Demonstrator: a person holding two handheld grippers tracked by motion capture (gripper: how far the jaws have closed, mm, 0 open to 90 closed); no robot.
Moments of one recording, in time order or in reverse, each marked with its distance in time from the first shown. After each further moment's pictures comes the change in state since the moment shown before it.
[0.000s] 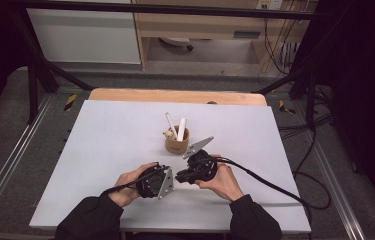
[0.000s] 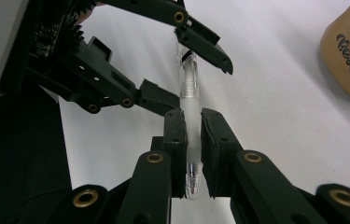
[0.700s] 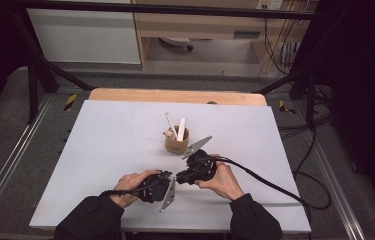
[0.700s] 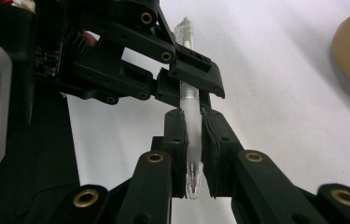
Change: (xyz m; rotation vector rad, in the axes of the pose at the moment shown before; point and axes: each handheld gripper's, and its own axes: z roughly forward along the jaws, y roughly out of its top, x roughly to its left) left arm -0.015 0.004 -0.001 0.013 0.082 0.201; right arm 0.001 0.003 0.000 0.022 0.026 -0.006
